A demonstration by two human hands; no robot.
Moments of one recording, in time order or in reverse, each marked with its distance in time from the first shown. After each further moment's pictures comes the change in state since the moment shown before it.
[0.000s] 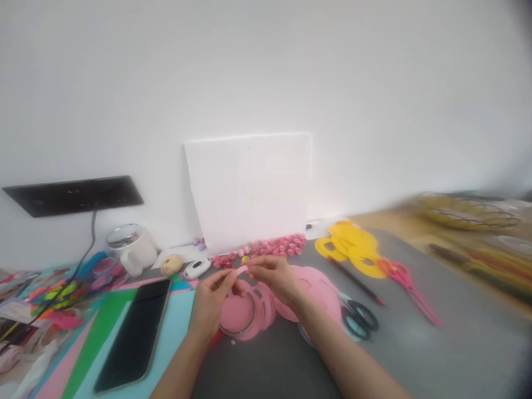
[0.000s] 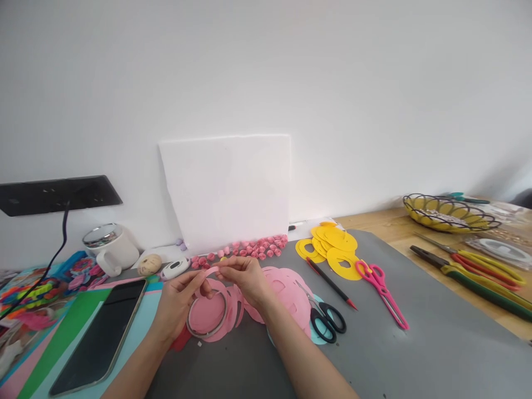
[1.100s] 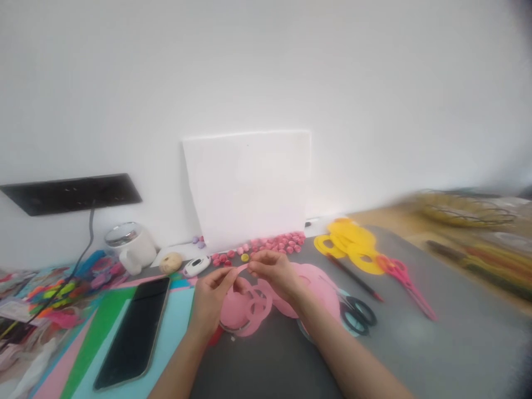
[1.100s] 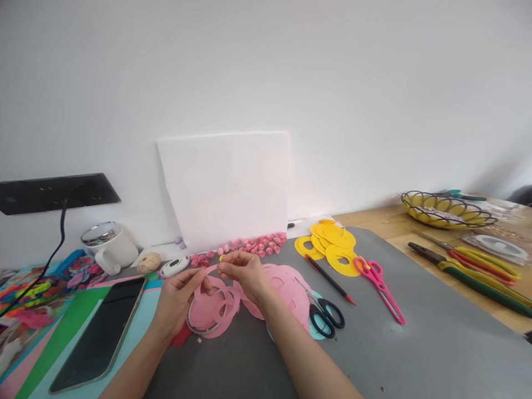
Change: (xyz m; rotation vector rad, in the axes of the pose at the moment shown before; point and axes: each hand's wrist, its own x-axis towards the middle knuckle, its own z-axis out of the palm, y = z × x) left_hand -0.002 0.003 0.002 0.012 -0.024 0.027; right_hand 0.000 -0.001 -0.002 0.060 0.022 -0.006
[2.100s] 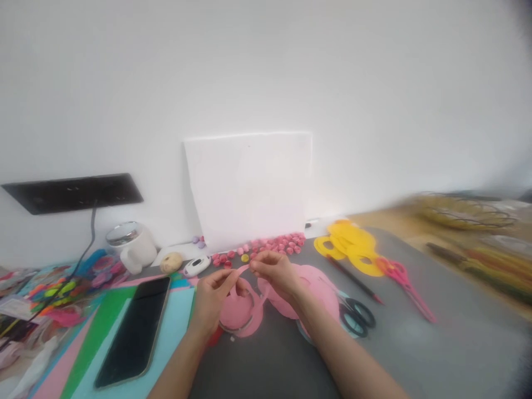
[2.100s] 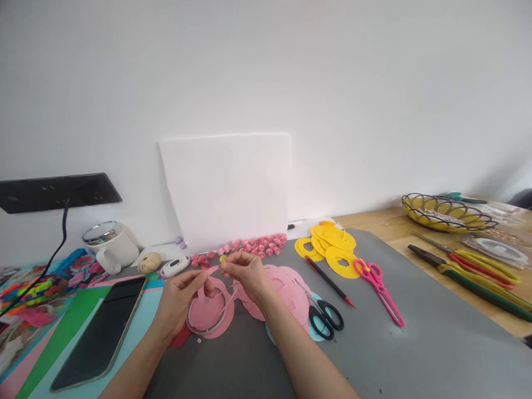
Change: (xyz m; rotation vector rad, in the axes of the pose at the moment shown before) left_hand 0.001 -0.001 -0.001 0.065 -0.021 -0.008; right_hand 0.004 0.002 -0.004 -0.017 0.016 0.000
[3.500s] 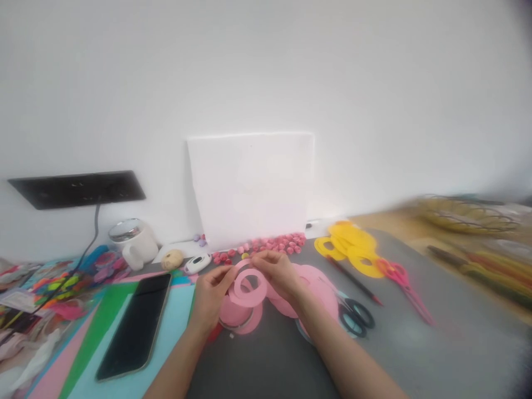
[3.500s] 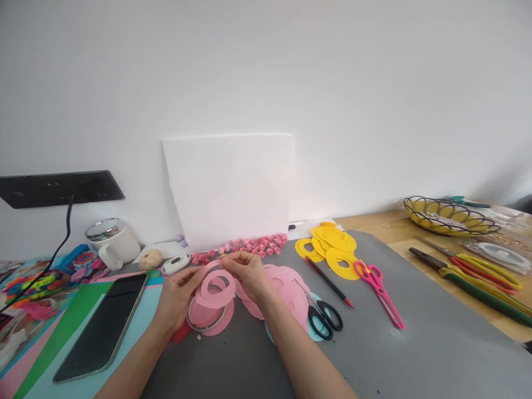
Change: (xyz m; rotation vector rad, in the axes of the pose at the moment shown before) left_hand 0.004 -0.016 -0.003 0.005 0.128 -0.023; right_hand -0.002 0.000 0.002 0.025 0.029 0.030
